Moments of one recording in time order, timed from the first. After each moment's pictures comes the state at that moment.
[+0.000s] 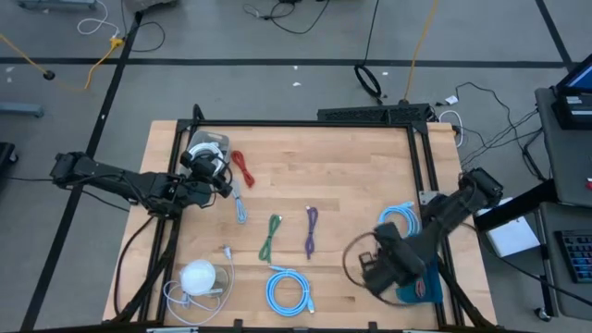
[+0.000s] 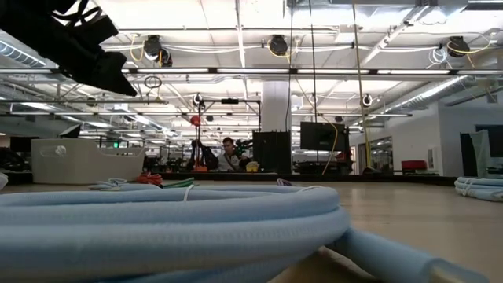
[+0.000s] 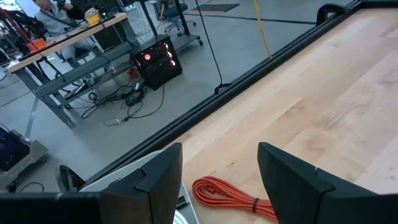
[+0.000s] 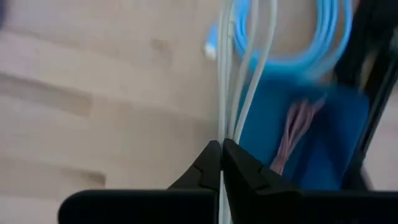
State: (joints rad) left arm -0.16 0.76 0.45 -0.41 -1.08 -0.40; right arm 0.72 1.69 1.50 -1.58 0.05 2.01
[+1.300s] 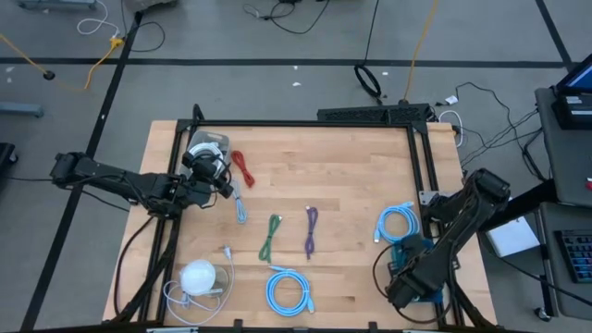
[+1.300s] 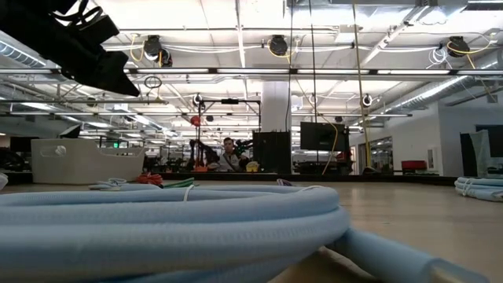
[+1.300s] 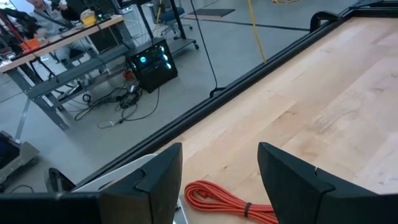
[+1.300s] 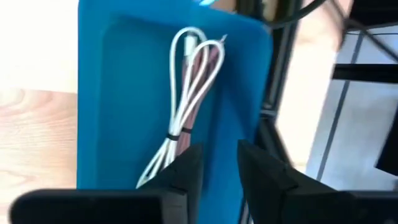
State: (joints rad) left arm -0.16 0.76 0.43 -0.34 -1.06 -0.38; right arm 0.88 1.66 1.24 -1.56 -0.24 2.20
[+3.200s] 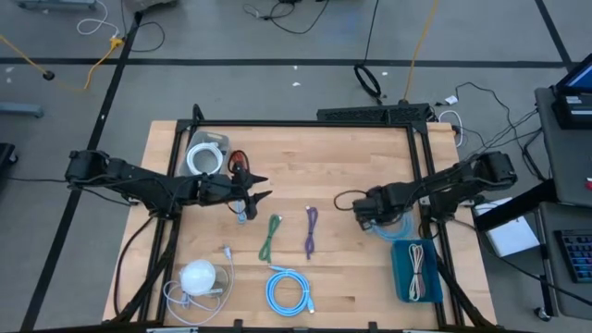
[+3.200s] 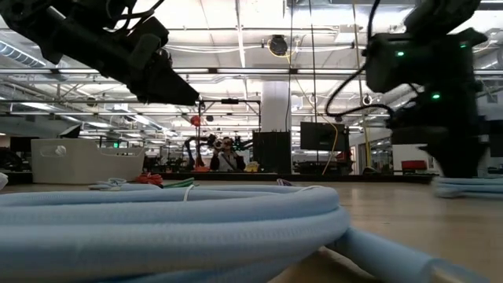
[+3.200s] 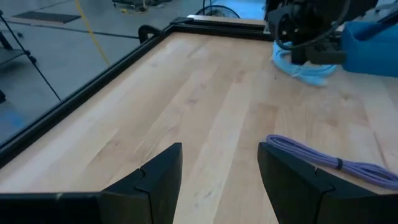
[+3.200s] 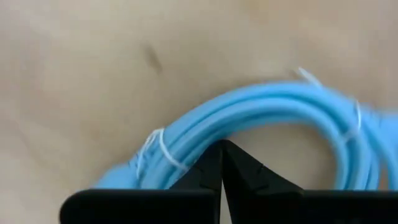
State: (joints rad) left arm -0.03 1.18 0.43 0.39 -0.34 -0.11; right arm 0.07 1.47 0.67 -0.81 0.15 1.25
